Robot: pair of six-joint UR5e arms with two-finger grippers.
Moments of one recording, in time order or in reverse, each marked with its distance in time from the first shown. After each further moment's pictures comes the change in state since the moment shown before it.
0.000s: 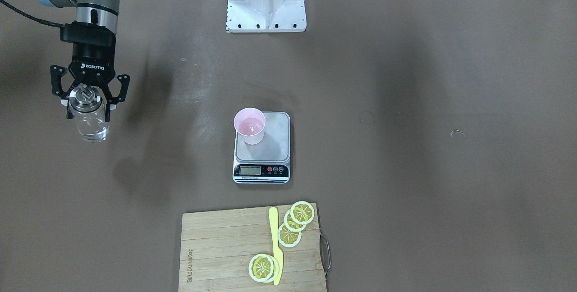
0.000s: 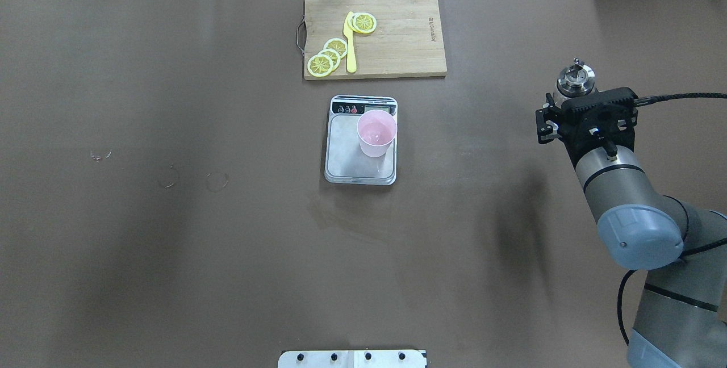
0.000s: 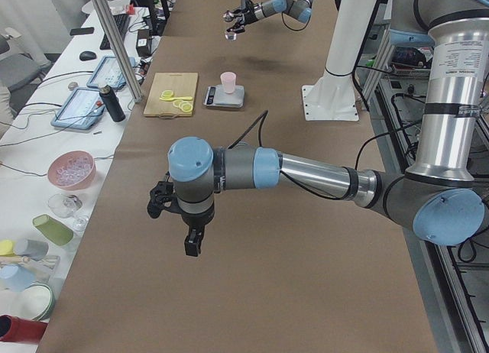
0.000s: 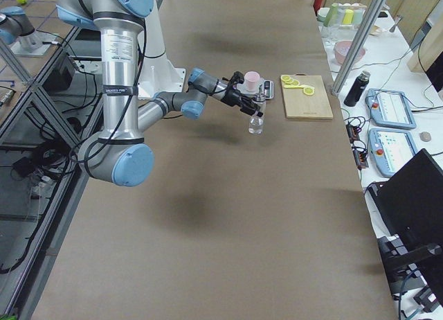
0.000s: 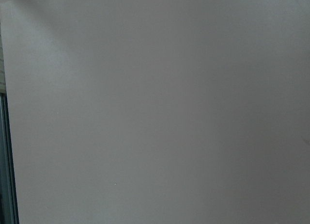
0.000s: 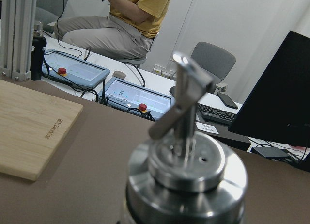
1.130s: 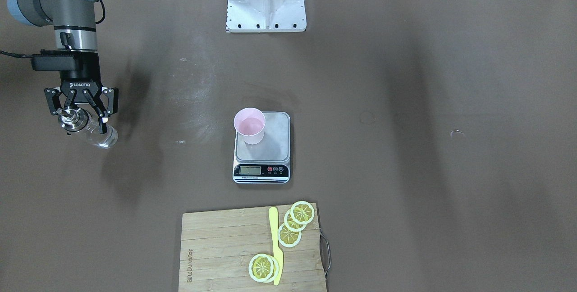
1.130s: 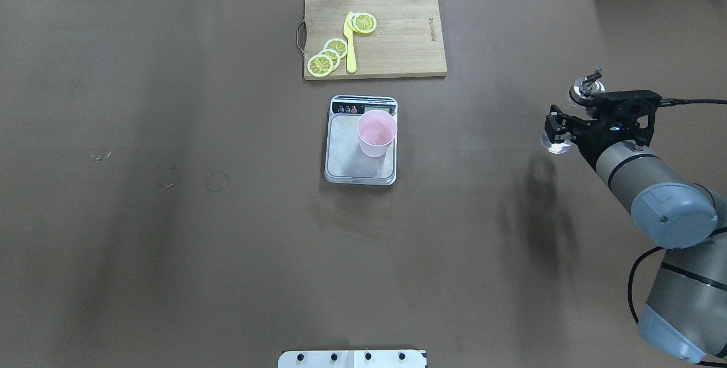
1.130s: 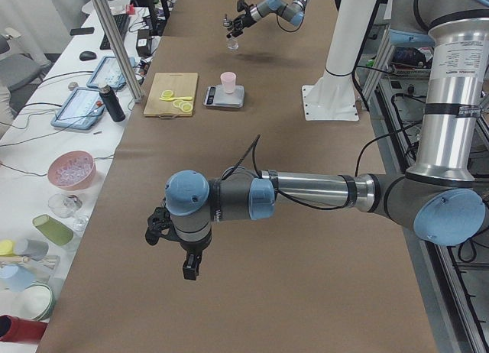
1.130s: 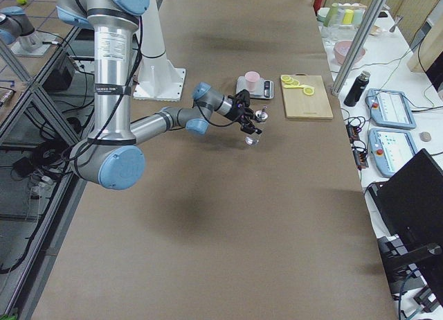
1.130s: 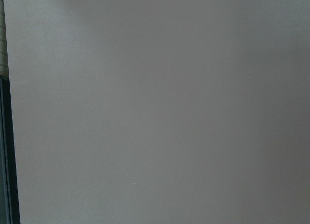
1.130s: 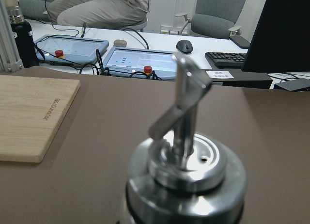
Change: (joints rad) left arm -0.001 0.004 0.069 -0.071 -0.006 -0.010; right arm 0.085 -0.026 -0.083 0.136 0.272 0.156
